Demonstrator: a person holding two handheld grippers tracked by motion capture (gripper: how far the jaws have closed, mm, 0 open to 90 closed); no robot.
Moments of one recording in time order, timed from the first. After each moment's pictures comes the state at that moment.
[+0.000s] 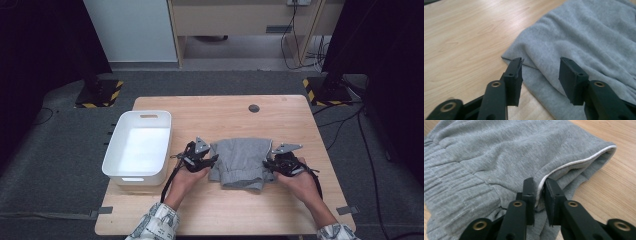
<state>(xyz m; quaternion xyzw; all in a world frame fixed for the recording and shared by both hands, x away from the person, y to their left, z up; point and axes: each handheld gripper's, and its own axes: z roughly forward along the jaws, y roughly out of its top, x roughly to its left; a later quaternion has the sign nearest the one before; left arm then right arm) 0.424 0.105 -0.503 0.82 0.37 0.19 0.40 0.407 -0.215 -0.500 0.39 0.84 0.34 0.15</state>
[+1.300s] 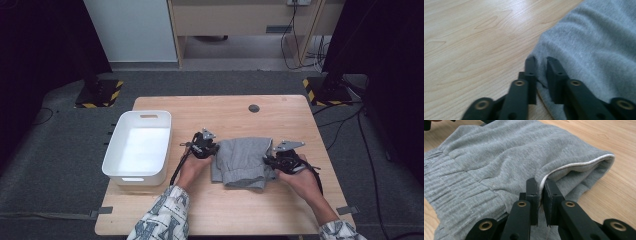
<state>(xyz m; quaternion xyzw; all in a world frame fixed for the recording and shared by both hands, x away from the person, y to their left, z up) 0.481 0.088 -0.530 0.83 0.40 0.16 0.37 0.414 -0.218 -0.495 0.38 0.84 0.37 0.15</state>
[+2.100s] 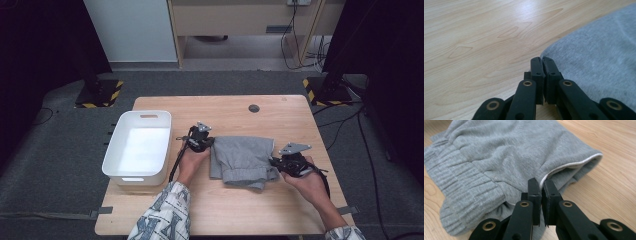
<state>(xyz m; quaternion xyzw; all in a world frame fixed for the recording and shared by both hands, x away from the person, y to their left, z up) 0.494 0.099 -0.513 0.80 0.44 0.17 0.37 0.400 -0.233 -0.487 0.37 0.84 0.35 0.17</state>
